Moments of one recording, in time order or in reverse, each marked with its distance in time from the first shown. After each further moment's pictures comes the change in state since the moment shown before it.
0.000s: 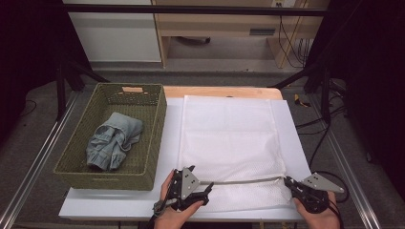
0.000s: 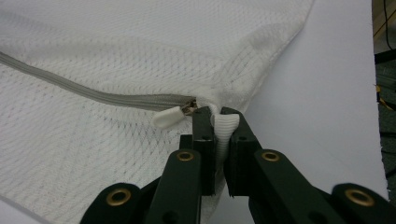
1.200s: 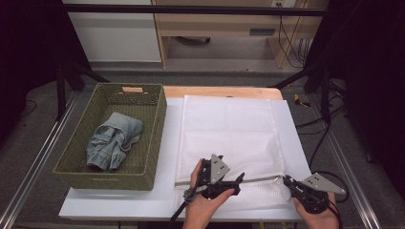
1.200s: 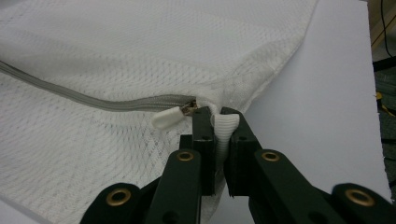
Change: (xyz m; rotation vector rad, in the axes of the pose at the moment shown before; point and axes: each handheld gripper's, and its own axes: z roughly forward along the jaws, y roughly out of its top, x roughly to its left) left arm -0.046 0.059 0.052 -0.068 -0.110 -0.081; right arm 0.005 0.004 -0.004 -0.040 0.005 0.016
